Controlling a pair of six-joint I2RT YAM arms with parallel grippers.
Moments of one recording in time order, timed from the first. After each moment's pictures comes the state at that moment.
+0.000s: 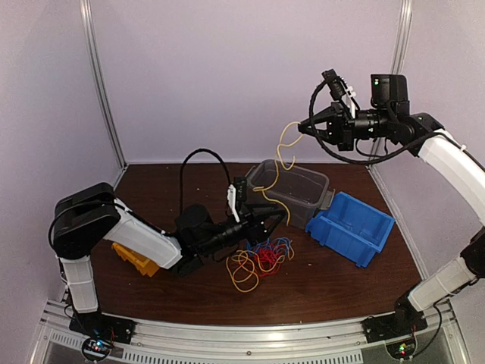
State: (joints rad) left arm -1.07 1.93 0.88 1.29 0.14 -0.49; right arm 0.44 1.41 1.59 -0.46 -0.99 -0.23
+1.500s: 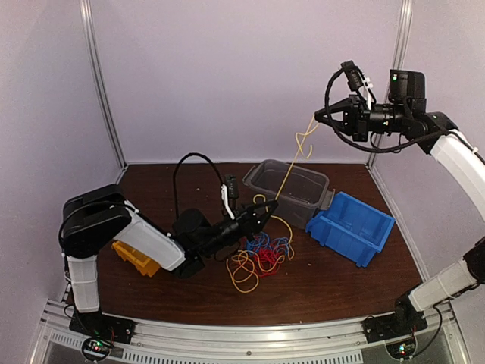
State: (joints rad) left arm -1.06 2.00 0.88 1.47 0.10 -0.64; right arm 0.35 1.36 1.59 -0.45 -0.99 -0.17
